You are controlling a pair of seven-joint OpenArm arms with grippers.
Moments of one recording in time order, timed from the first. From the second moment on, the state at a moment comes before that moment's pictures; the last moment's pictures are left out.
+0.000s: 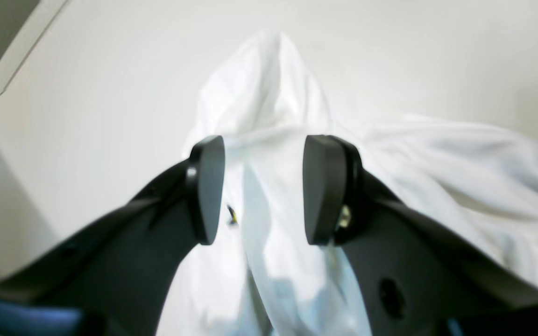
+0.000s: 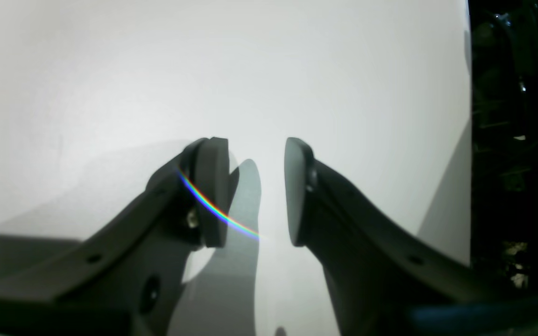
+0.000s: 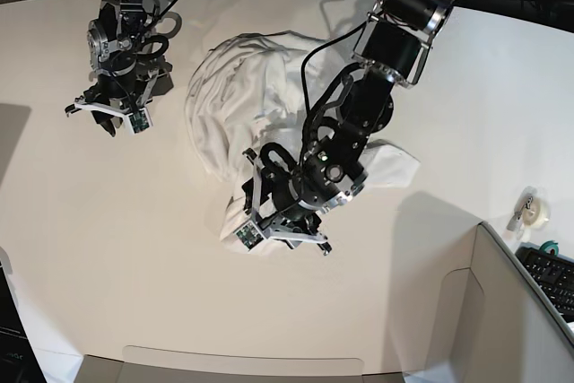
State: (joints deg) left arm -25.2 1.3 26.3 84.4 0.9 -23.7 53.0; right arm -12.1 0.3 16.8 95.7 -40.3 20.2 -19.4
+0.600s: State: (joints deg) left arm -39.9 8.7 33.0 55.1 0.3 -20.8 41.8; right arm -12.8 -2.1 17.0 95.9 -40.5 19.3 -19.1
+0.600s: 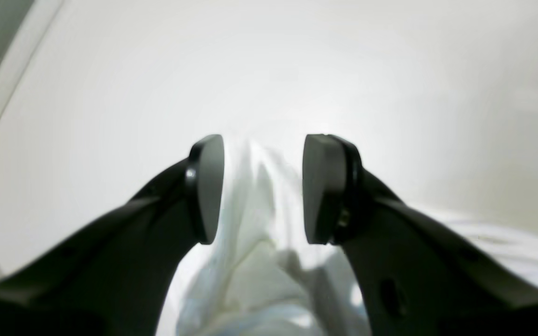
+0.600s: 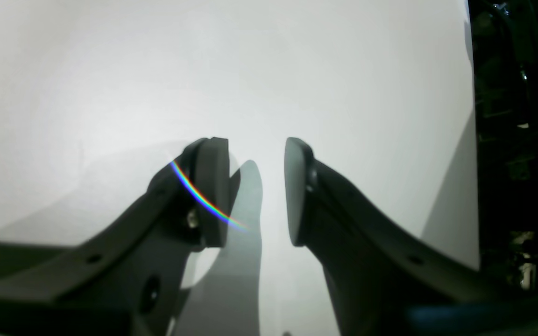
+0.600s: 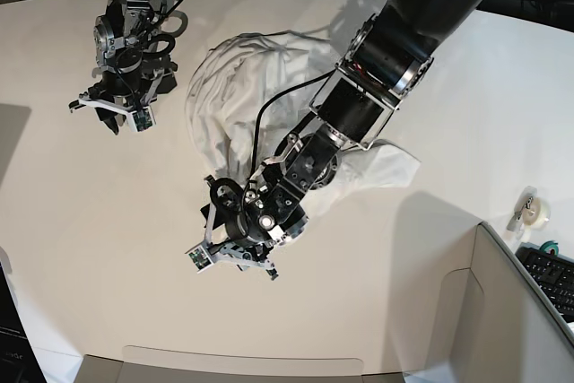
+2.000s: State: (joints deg) left arm -40.7 7.5 29.1 99.9 -0.4 -16.7 64.7; right arm -13.1 -2.4 16.9 95.8 -40.2 19.2 -18.5
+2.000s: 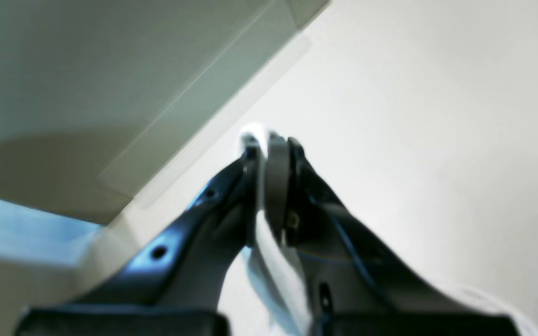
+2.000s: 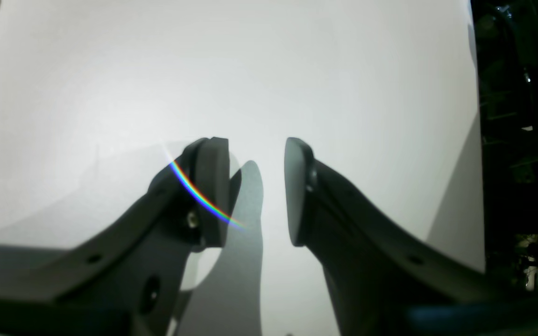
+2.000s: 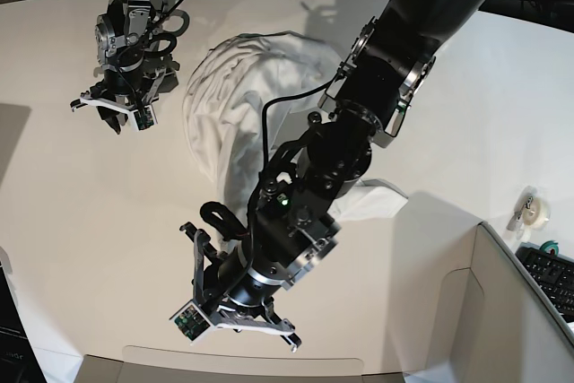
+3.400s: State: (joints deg) left arm -45.5 7.6 22.9 102.8 -23.3 -28.2 79.2; right arm -11.3 -2.7 22.2 91.9 -38.7 18.5 -14.4
